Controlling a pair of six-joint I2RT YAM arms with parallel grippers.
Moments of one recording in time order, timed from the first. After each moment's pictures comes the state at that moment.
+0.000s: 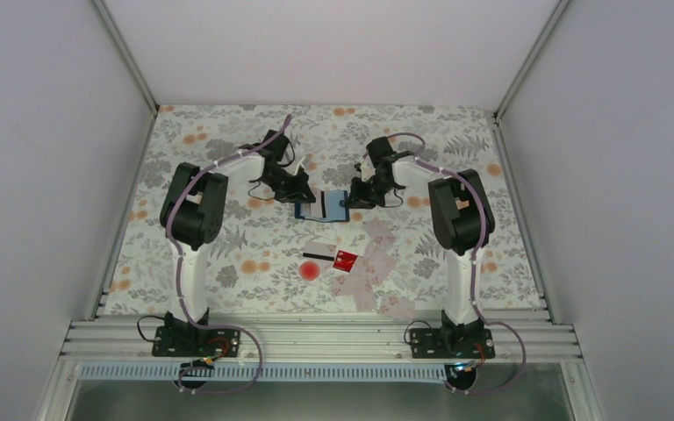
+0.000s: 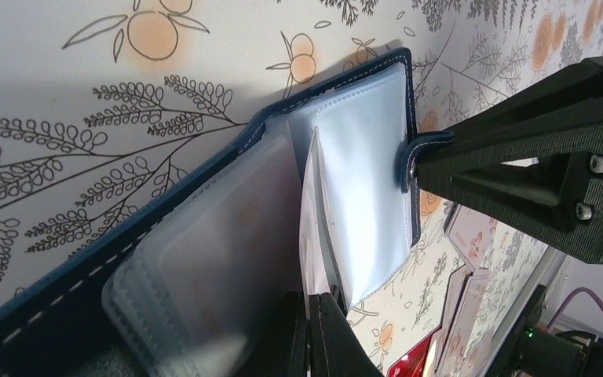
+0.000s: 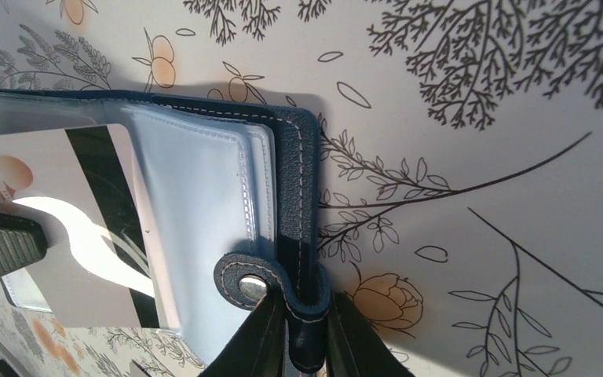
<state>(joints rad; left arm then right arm) -0.36 2.13 1.49 -0.63 0.72 -0.30 0.39 2.11 1.44 -0.64 -0.51 0.38</state>
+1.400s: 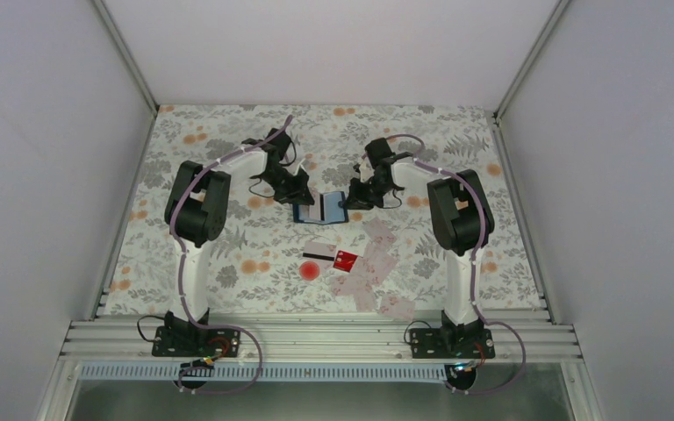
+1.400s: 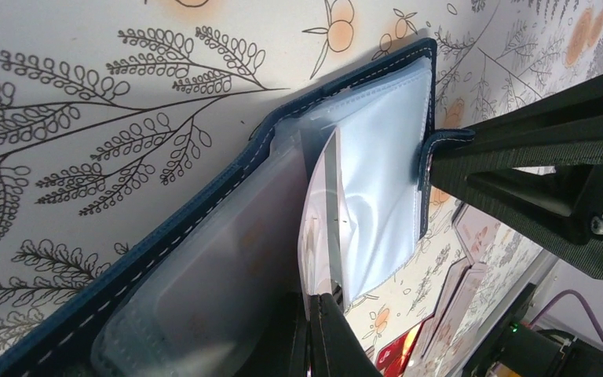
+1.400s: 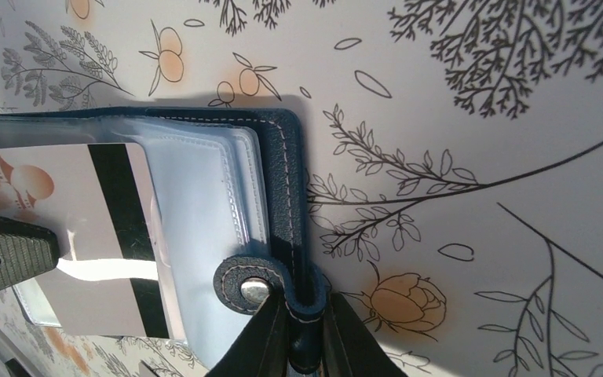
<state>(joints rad) -0.36 2.18 1.58 -0.79 0.69 -0.33 0.39 2.11 1.43 -0.63 -0.52 0.41</state>
